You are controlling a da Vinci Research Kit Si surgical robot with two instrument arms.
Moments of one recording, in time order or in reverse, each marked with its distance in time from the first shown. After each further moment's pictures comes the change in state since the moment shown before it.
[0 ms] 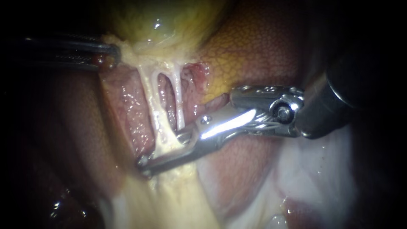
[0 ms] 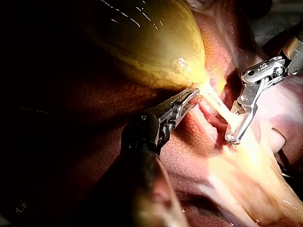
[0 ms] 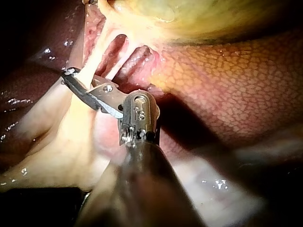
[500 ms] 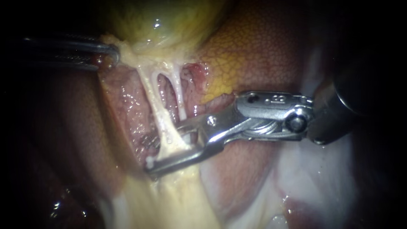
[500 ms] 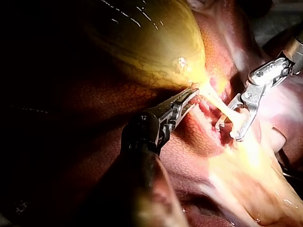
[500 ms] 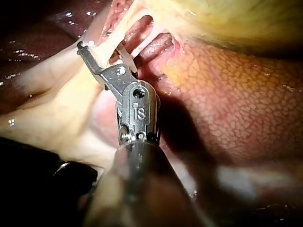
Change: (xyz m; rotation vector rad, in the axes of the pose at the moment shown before) right arm -0.001 -0.001 -0.001 -0.166 0.038 -0.385; left arm 0.000 0.000 0.000 0.001 0.000 0.000
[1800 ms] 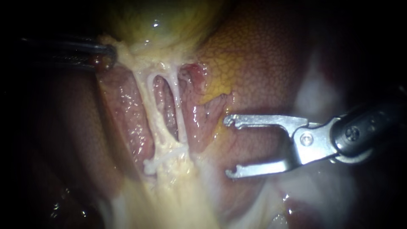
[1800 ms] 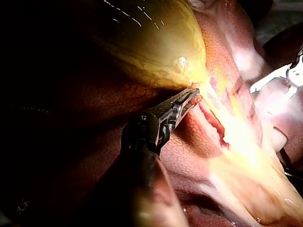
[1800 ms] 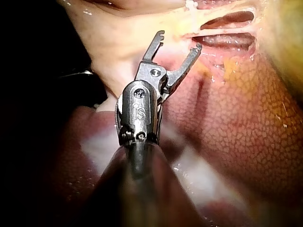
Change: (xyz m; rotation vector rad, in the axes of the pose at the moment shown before) right arm 0.002 -0.008 -0.012 -0.243 -0.152 -0.334; left arm 0.000 0.000 0.000 -0.001 0.000 0.001
